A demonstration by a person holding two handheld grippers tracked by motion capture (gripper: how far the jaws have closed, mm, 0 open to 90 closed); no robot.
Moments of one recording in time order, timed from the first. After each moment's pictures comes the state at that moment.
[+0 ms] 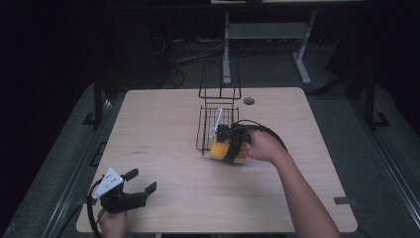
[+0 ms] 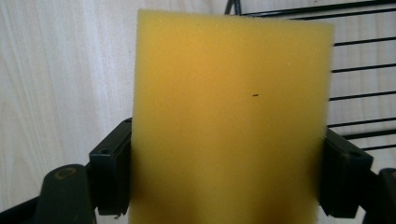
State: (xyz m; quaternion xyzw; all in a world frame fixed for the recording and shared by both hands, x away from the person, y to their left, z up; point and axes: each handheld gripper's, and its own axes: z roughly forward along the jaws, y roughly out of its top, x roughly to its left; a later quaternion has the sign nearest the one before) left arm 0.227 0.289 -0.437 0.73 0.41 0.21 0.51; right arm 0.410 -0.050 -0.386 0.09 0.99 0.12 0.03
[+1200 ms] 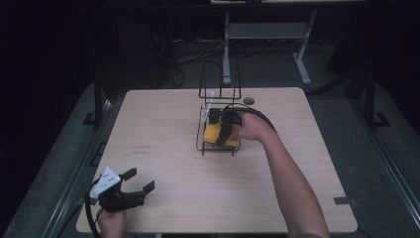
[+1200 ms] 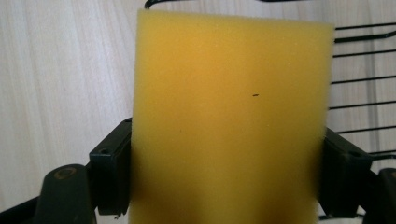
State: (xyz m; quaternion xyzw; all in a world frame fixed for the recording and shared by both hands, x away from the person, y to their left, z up) left arm 0.229 0.294 -0.438 0.72 0.42 0.21 0.51; right arm 0.469 -0.029 -0.380 0.08 0.99 0.13 0.03
